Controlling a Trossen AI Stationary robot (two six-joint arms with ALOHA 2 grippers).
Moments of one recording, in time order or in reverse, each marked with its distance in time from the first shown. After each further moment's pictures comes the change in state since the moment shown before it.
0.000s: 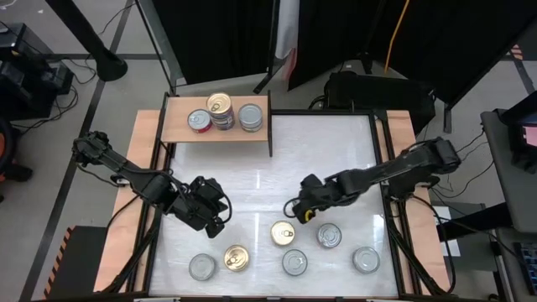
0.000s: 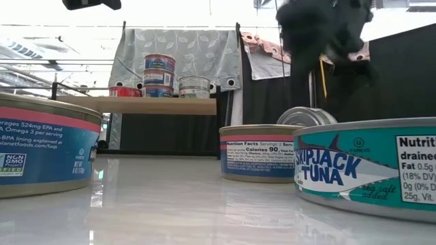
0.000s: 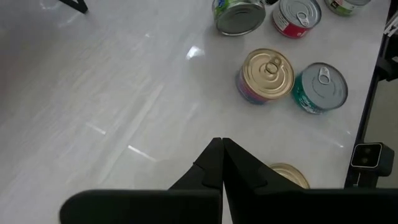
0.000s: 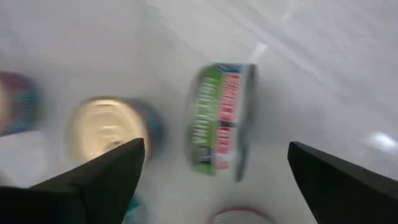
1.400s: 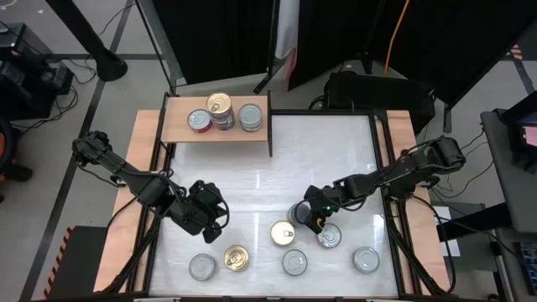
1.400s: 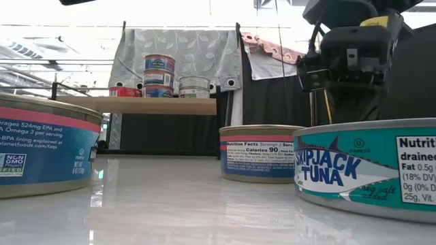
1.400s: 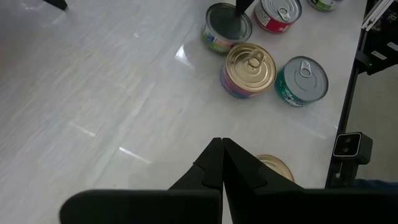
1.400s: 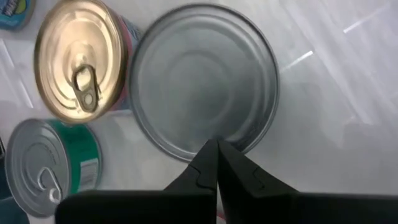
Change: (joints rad) left arm -0.041 0.000 0.000 0.026 0.008 -0.008; right arm -0.005 -0.032 -0.339 0.401 -0.162 -0.321
